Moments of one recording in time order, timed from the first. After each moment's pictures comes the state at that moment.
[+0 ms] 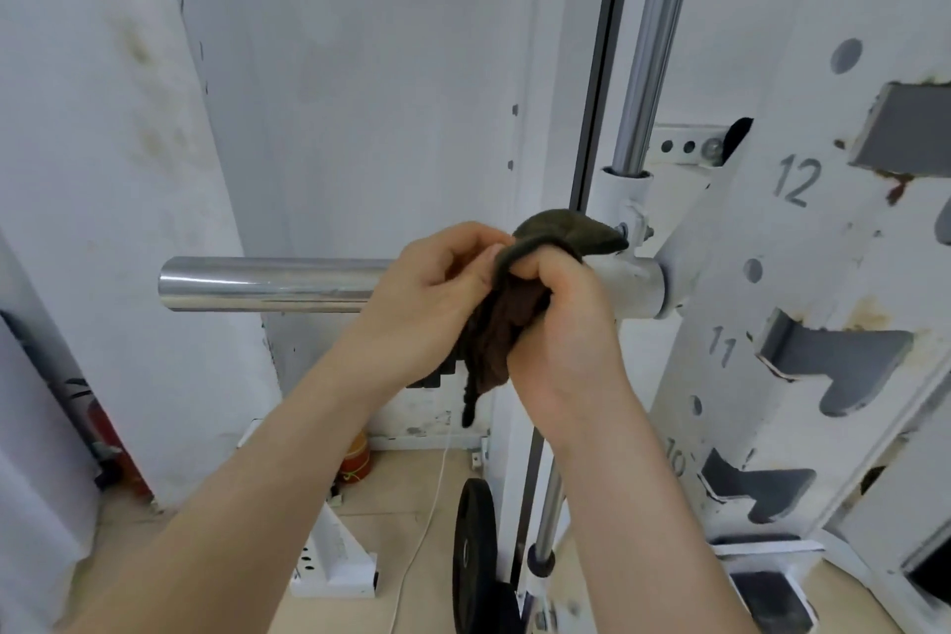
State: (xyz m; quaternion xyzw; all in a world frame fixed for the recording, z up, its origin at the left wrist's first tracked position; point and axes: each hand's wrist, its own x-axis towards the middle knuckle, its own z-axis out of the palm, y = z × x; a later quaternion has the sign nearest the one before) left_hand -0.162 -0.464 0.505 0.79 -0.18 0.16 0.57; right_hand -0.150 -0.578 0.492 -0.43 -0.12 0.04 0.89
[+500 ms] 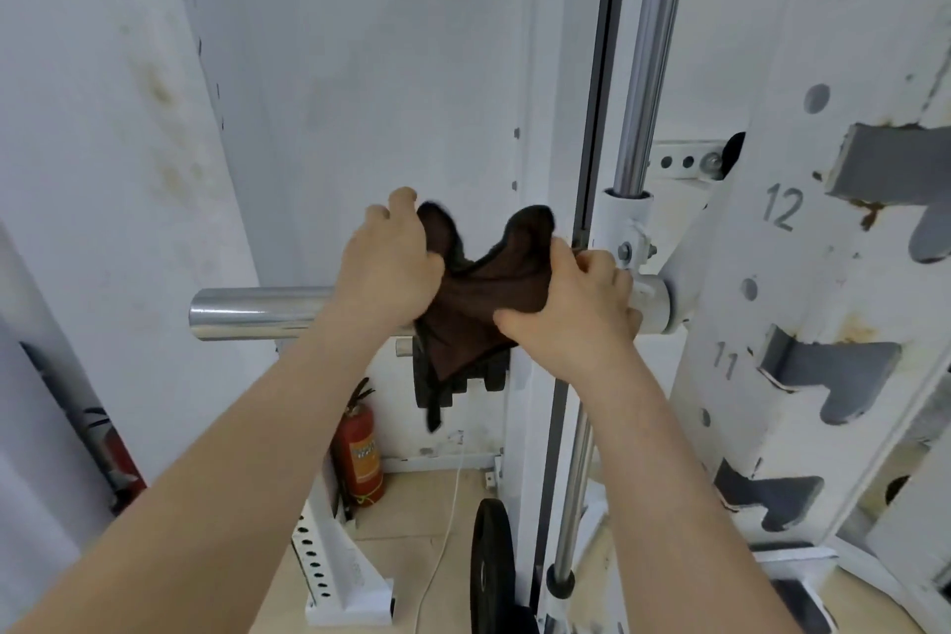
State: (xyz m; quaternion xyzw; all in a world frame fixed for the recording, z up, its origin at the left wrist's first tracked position) left_hand -0.101 -0.427 0.524 0.94 0.03 0.26 0.22; right_hand -0.119 -0.591 0.497 -0.94 -0.03 -0.18 0.29
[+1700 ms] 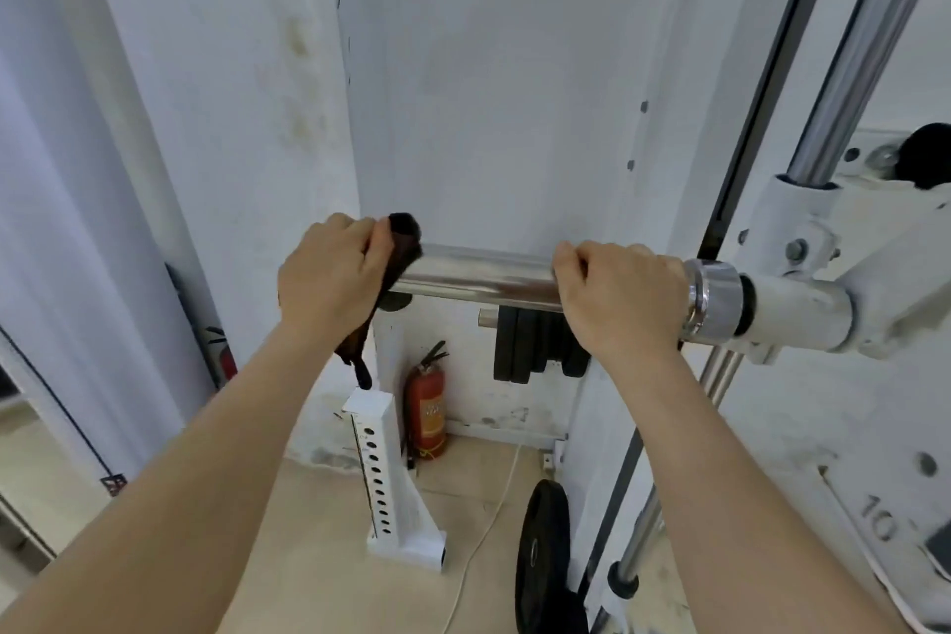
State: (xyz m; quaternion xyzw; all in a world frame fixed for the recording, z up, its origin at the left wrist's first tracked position) left_hand -0.119 -0.271 0.454 0.91 0.13 0.38 0.11; right_hand -0.079 -0.520 0.468 -0.93 -0.11 -0.31 0.17
